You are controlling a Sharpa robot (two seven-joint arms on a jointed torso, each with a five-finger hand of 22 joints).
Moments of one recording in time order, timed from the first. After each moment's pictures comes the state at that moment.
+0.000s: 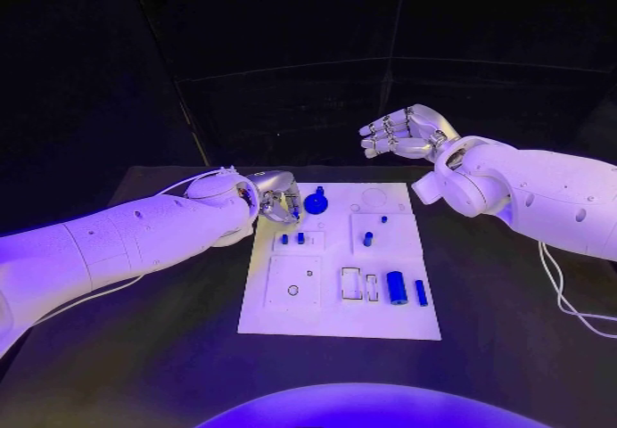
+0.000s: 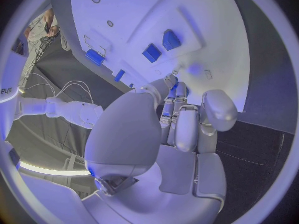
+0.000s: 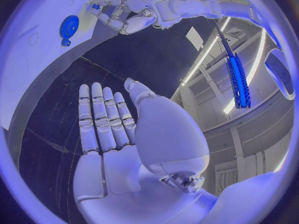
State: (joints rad) left arm 1.21 -0.57 -0.09 1.21 -1.35 -0.14 -0.11; left_hand 1.45 -0.10 0.46 0.01 0.05 1.05 0.14 0.22 0.08 1.11 0.07 0.29 0.07 1.47 -0.01 1.36 1.10 0.12 1.44 0.08 1.09 1.11; right arm 1.30 -0.71 -0.06 1.24 -0.55 -0.25 0.29; right_hand 1.41 -0.03 0.19 0.05 0.27 0.87 0.22 0.12 0.07 0.93 0.18 0.33 0.06 1.03 0.14 0.18 0.22 0.17 0.85 0.25 0.28 0.14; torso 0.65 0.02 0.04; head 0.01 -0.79
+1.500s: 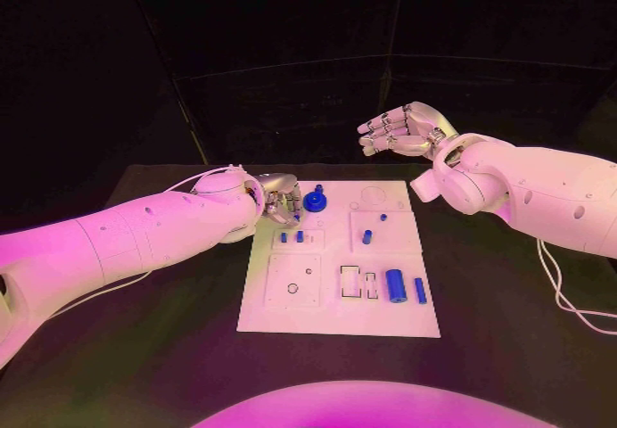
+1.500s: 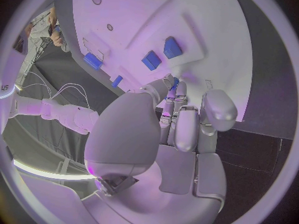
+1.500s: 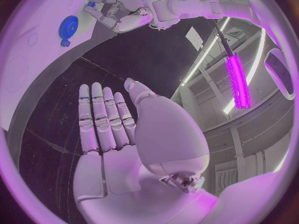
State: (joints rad) left arm 1.21 -0.53 -0.09 1.17 -1.34 -0.06 -0.15; left_hand 1.44 -0.11 0.46 0.01 0.05 1.05 0.14 0.21 0.08 1.11 0.07 0.27 0.07 1.47 -0.01 1.36 1.09 0.12 1.44 0.08 1.09 1.12; right arm 1.29 -0.71 -0.06 1.25 -0.55 -0.25 0.29; right_hand 1.41 -0.03 0.19 0.05 0.27 0.87 0.22 0.12 0.07 0.93 0.18 0.33 0.06 1.03 0.14 0.18 0.22 0.17 0.85 0.25 0.28 0.14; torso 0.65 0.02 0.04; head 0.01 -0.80
